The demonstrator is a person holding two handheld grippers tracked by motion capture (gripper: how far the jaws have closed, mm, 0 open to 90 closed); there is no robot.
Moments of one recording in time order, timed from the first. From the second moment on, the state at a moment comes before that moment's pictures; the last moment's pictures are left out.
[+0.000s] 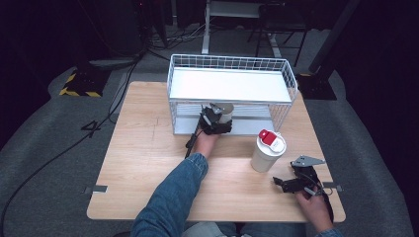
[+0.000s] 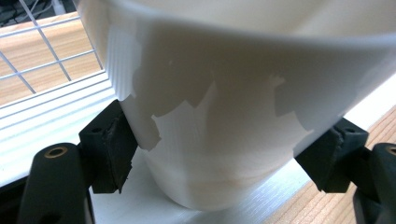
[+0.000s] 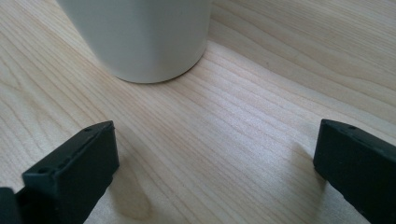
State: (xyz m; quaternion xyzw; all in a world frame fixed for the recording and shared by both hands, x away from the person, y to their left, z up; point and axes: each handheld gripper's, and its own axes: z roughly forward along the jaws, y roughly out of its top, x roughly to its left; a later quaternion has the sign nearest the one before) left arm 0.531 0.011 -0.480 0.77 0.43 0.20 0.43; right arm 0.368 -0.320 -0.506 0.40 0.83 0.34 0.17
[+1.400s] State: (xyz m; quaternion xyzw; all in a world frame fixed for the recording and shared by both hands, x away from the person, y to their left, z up) left arm 0.453 0.056 -0.421 0.76 0.42 0.20 0.46; right arm 0.368 -0.320 -0.506 0.40 0.83 0.34 0.17
